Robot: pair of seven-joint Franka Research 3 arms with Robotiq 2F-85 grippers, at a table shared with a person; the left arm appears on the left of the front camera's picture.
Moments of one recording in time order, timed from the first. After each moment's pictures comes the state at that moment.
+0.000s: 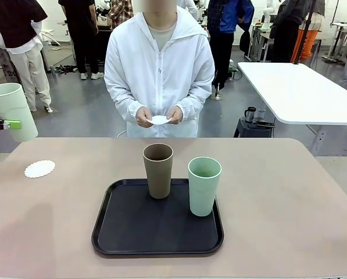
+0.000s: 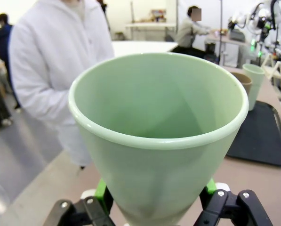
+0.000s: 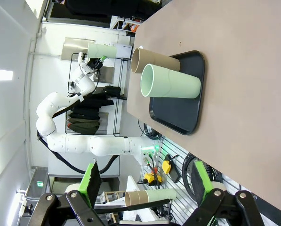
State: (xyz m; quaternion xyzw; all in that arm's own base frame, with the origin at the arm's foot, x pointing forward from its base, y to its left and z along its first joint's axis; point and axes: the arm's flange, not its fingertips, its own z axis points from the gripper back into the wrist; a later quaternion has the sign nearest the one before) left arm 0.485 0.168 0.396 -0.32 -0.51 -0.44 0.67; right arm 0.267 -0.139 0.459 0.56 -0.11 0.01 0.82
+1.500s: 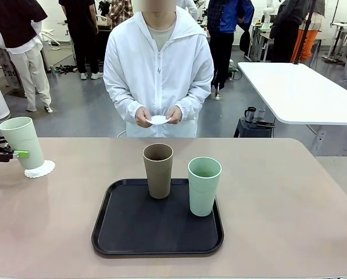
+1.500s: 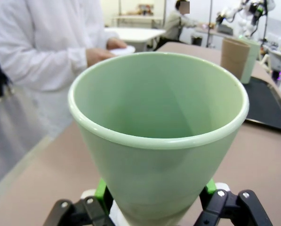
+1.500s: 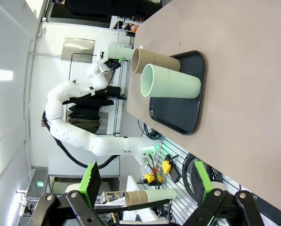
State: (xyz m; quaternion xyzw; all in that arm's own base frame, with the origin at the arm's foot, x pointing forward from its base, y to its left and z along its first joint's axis) left arm 0.511 0.189 0.281 -0.36 -0.47 -0.45 0.67; right arm 0.267 -0.139 0.459 0.56 -0.11 0.01 0.82
